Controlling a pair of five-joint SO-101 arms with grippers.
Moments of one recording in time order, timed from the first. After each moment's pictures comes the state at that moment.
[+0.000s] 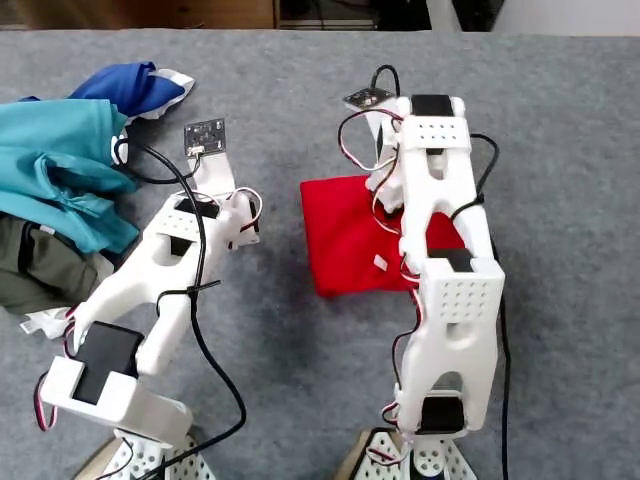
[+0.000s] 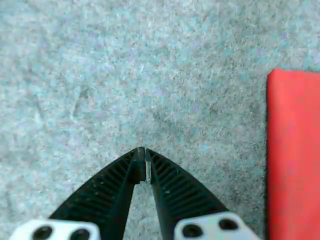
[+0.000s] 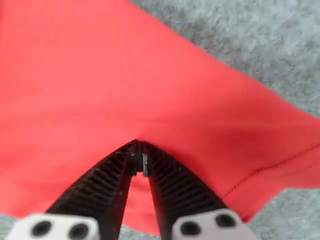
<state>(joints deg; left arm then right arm) 9.9 1.1 34.5 33.8 12.7 -4.2 40.8 -31.4 93.3 23.4</state>
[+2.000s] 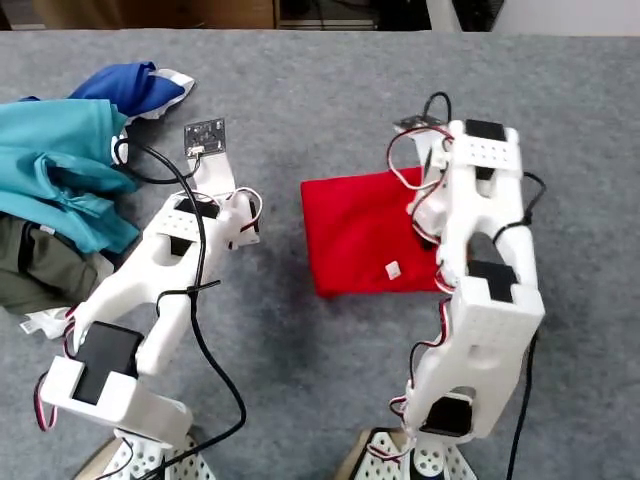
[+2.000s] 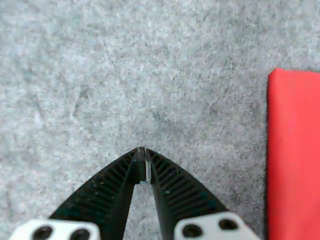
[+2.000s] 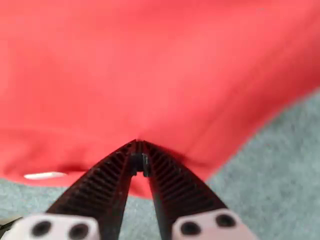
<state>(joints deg) 9.9 1.1 34.5 33.8 12.7 7.5 28.9 -9.7 88.9 26.2</state>
